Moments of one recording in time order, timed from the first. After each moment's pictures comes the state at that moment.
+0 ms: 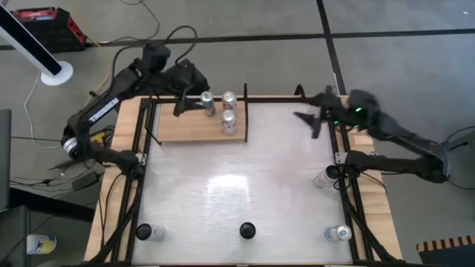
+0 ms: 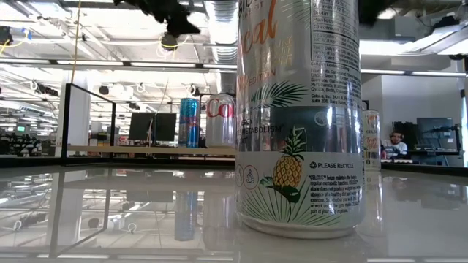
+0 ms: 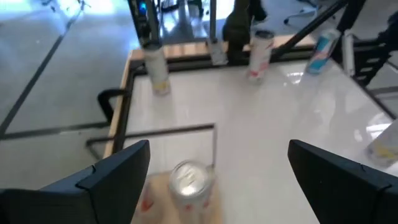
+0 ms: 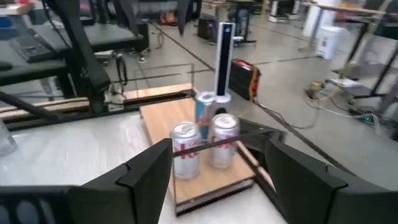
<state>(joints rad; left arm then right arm) 0.81 1.32 1.46 -0.63 0.75 0.45 -0.48 0.71 0.89 -0.32 -0.08 -0.05</state>
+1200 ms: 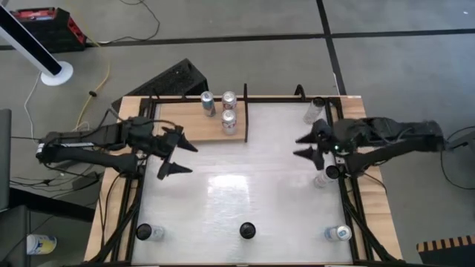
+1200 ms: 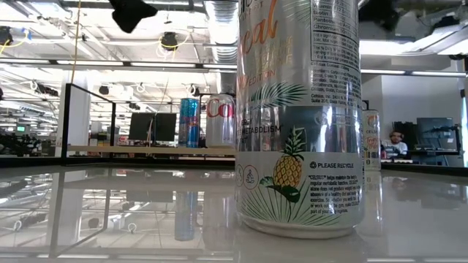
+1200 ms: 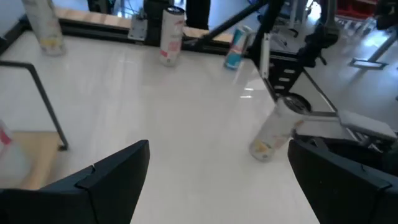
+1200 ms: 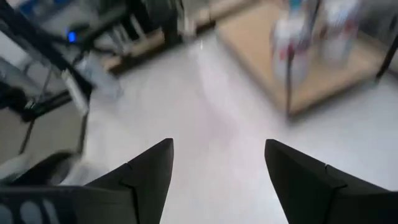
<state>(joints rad) 0.07 0.79 0.83 -0.35 0.26 -0.15 0.10 0.82 1.00 -0.70 0.16 0.51</state>
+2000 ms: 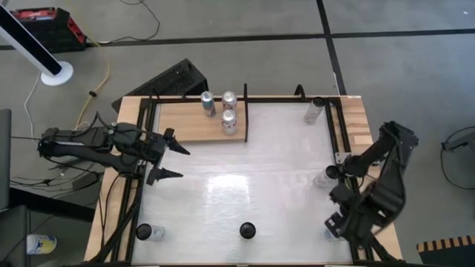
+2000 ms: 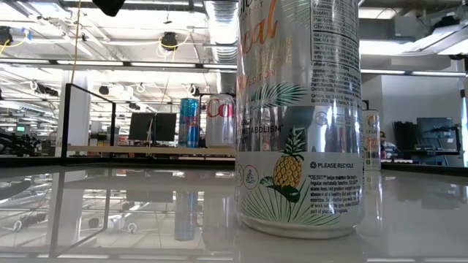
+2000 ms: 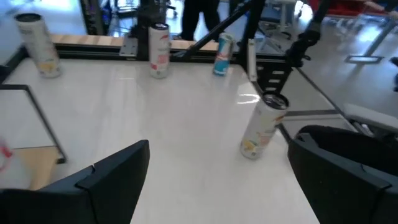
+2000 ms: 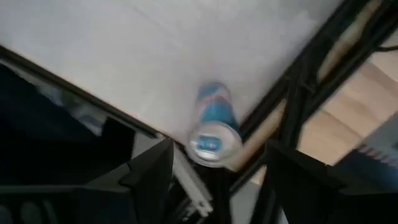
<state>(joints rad) -0.09 0.67 0.83 -0.40 0.11 -0.13 0.97 1.46 1.55 -1.57 -0.08 1.97</state>
